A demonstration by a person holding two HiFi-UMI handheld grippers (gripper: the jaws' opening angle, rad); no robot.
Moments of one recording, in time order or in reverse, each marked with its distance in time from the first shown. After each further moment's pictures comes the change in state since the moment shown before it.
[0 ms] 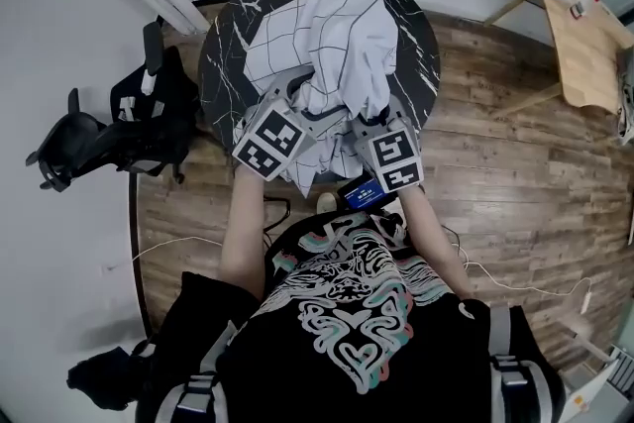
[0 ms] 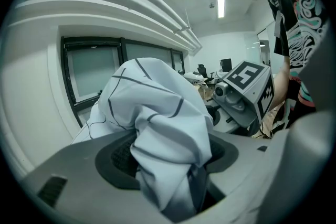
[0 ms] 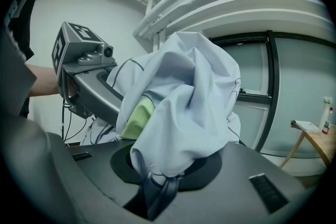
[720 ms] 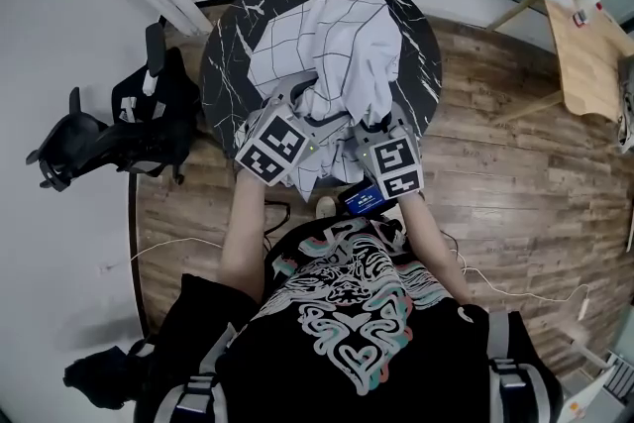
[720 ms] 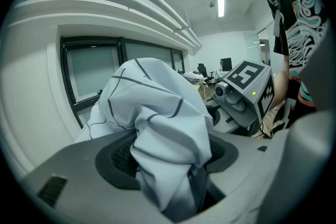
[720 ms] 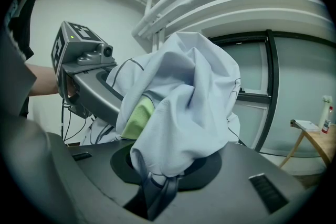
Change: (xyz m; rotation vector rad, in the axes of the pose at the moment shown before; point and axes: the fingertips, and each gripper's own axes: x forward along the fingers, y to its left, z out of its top) left arm 0.003 0.001 -0.001 0.002 0.007 -0.002; right arm 0.002 -0.002 -0.002 0.006 0.001 -0.005
